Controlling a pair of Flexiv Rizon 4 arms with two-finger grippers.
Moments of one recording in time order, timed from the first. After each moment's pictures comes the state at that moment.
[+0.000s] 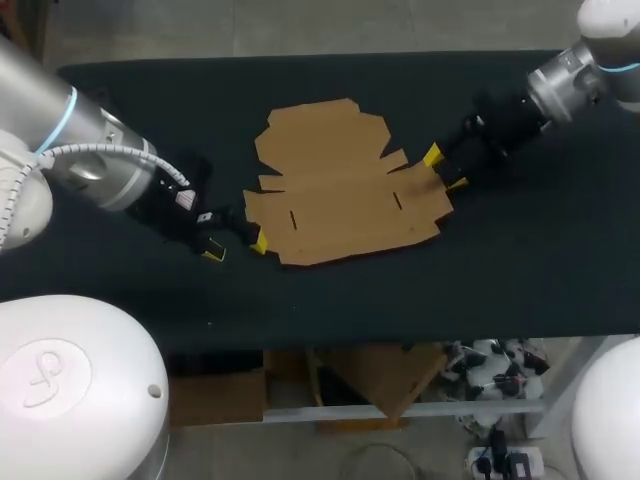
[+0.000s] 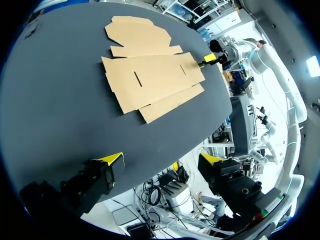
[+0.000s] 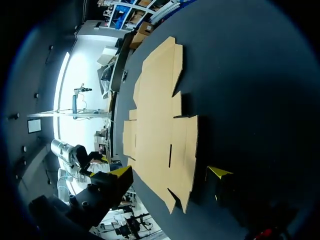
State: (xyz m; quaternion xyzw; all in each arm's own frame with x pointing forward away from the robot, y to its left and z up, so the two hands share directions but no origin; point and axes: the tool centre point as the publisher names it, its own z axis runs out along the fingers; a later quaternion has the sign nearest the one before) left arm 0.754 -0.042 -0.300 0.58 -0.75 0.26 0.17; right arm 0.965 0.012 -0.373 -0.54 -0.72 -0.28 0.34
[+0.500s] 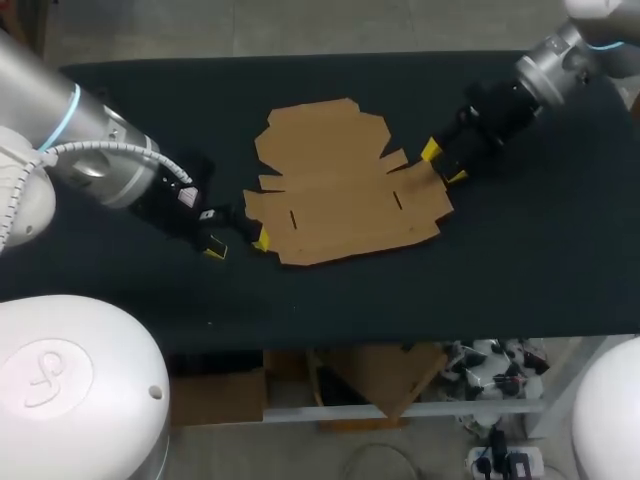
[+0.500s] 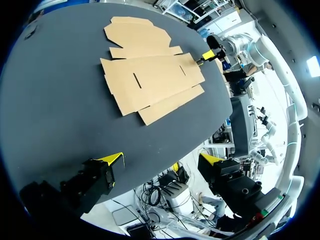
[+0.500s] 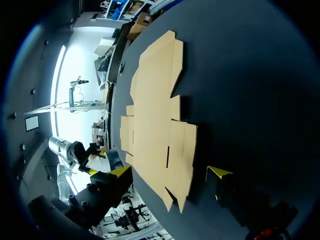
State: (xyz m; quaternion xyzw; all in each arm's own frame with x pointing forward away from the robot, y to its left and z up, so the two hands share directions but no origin) left arm 0.758 -0.044 -0.299 0.59 -0.75 0.26 0.17; right arm 0.977 0.011 -0.373 -0.52 -0.73 -0.24 0.36
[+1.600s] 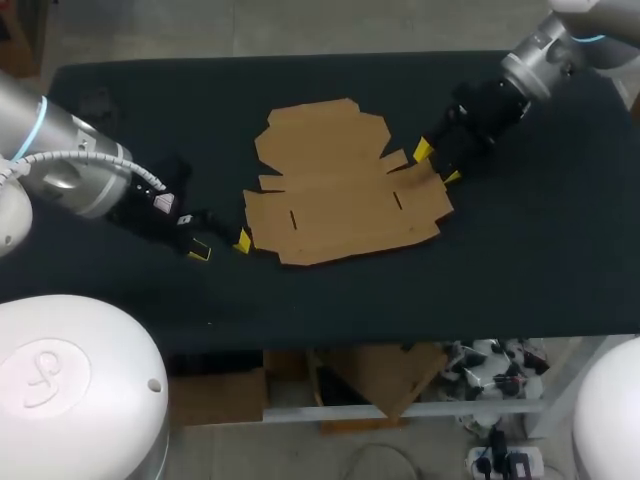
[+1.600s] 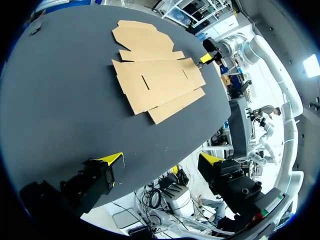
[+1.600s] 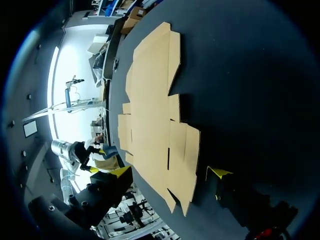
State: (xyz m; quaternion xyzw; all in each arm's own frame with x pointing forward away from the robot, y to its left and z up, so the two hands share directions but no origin) left arm 0.756 -0.019 -0.302 0.58 -0.74 0.28 0.16; right arm 0.979 0.022 -0.377 -0.53 -0.73 -0.20 0.38
